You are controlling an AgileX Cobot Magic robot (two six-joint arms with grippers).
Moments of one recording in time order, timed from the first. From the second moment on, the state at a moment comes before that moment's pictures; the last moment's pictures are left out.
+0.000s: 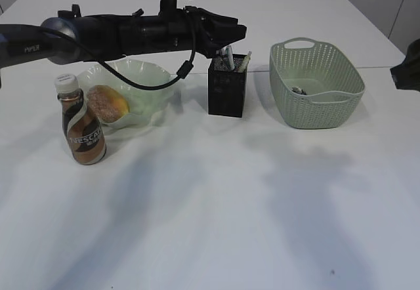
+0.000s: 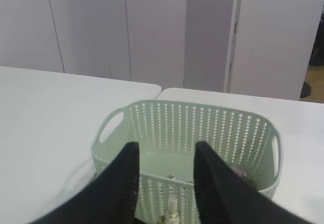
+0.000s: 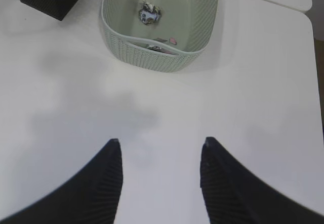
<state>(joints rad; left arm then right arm) -0.34 2.50 -2.07 -1.77 0.85 1.96 0.27 1.20 -0.97 -0.37 0.73 0.21</state>
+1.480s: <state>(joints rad) -0.28 2.06 -2.07 -0.95 1.00 1.20 0.27 1.20 -0.97 -0.33 0.73 0.21</state>
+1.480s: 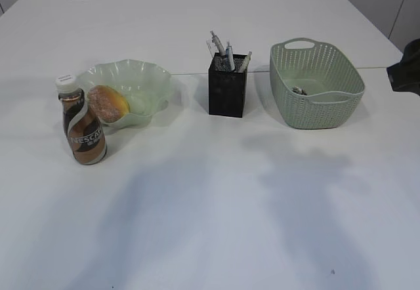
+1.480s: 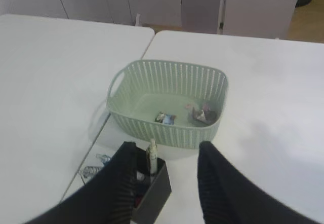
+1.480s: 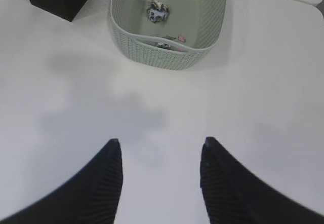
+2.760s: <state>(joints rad) -0.28 1.67 -1.97 -0.13 1.25 0.18 0.27 1.11 -0.99 -0.27 0.84 0.18</state>
